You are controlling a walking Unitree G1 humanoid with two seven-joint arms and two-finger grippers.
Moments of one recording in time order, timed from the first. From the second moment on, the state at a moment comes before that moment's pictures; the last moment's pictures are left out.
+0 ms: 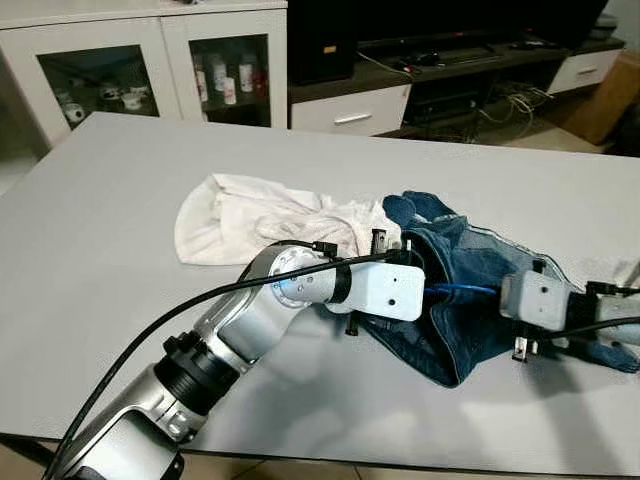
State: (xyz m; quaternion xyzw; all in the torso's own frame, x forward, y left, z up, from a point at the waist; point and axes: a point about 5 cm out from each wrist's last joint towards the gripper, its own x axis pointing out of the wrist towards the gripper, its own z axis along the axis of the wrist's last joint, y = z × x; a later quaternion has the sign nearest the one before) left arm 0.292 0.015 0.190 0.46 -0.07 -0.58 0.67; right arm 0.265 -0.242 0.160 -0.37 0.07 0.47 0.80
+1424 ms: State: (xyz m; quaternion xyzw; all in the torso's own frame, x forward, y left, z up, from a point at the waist) left arm 0.292 0.104 0.178 0.30 0.01 -0.62 0.72; right arm 0.249 -0.299 0.163 -0.34 0.11 0.38 0.86
